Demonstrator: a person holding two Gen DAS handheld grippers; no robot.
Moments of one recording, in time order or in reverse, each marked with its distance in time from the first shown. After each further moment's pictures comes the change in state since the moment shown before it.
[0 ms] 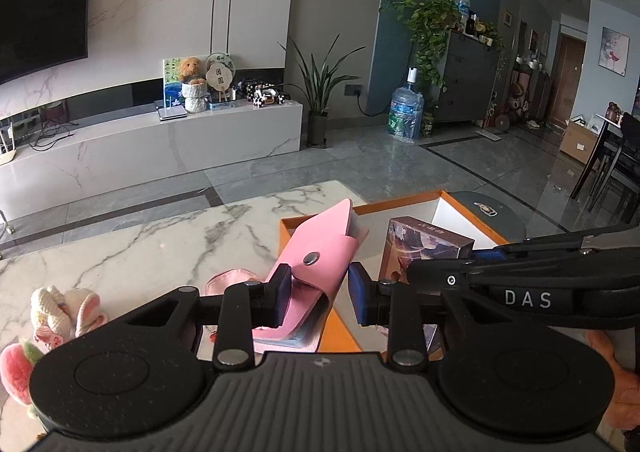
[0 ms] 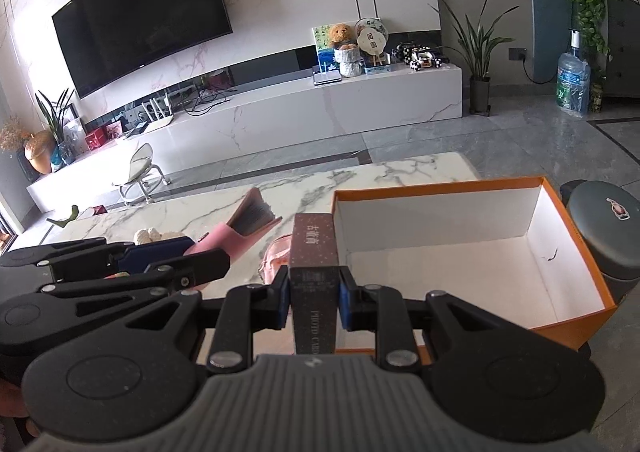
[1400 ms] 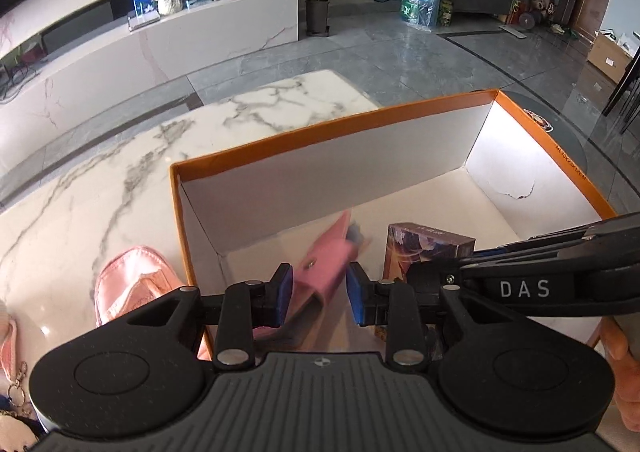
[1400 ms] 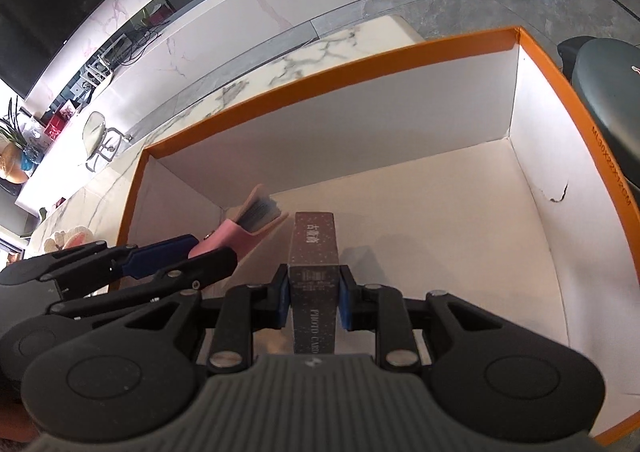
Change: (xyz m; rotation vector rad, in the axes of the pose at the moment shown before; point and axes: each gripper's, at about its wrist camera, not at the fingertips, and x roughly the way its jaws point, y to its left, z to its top) left arm 0.198 -0.037 0.002 0.029 0.353 0.056; right arm 0.164 -0.153 0.010 0.244 0.358 0.045
